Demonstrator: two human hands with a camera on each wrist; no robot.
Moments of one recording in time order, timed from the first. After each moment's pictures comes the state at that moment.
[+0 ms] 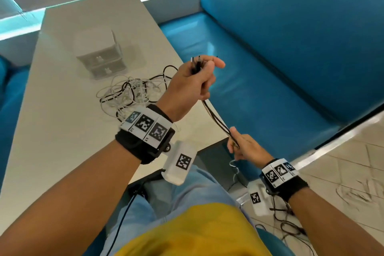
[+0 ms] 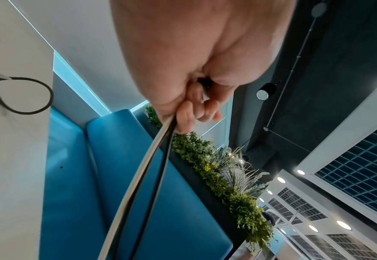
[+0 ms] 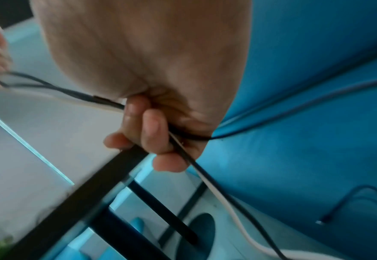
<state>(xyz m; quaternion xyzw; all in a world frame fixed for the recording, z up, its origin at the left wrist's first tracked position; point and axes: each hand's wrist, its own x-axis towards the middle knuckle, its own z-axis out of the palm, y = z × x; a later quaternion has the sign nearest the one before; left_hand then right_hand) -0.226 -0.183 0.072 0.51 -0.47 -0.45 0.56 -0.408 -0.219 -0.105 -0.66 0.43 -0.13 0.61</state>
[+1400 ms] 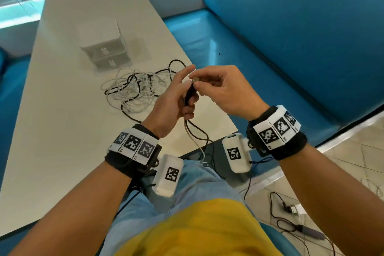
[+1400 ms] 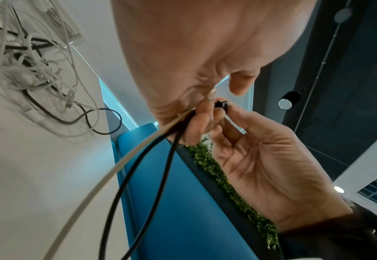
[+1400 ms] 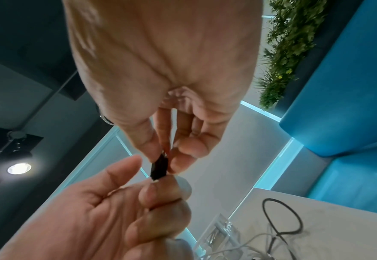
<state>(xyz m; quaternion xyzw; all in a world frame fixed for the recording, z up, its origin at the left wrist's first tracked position) -0.185 -0.139 0.035 0.50 -0.39 -0.53 0.55 -0.319 -0.217 0.053 -0.78 0.27 -0.31 0.47</state>
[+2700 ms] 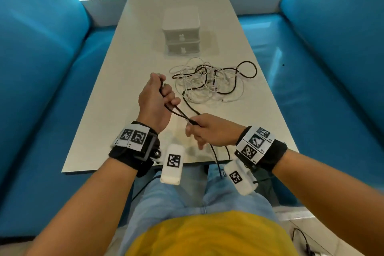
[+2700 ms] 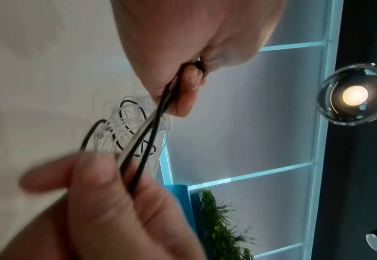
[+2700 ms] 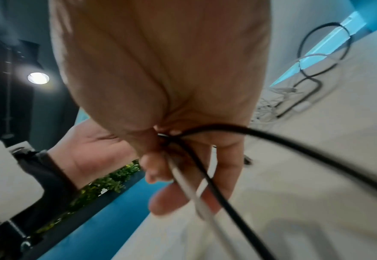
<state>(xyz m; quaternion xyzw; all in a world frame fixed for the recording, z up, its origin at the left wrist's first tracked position) -0.064 -0.059 0.018 0.49 -0.03 -0.33 0.81 -0.187 -0.153 -0.021 -0.84 0.13 0.12 0.52</state>
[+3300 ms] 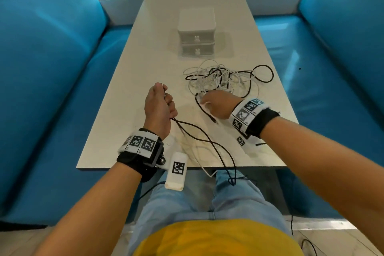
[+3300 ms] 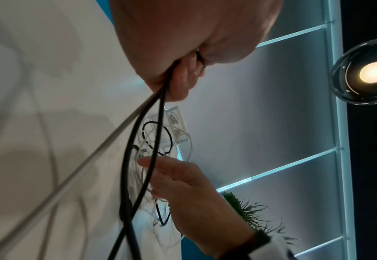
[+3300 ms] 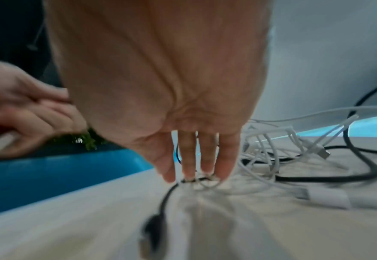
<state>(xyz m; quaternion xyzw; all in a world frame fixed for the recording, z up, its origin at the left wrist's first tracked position) -0.043 -0.045 -0.005 0.60 -0.02 -0.26 0.76 -0.113 -0.213 -0.036 -0.97 0.15 0.10 0.19</state>
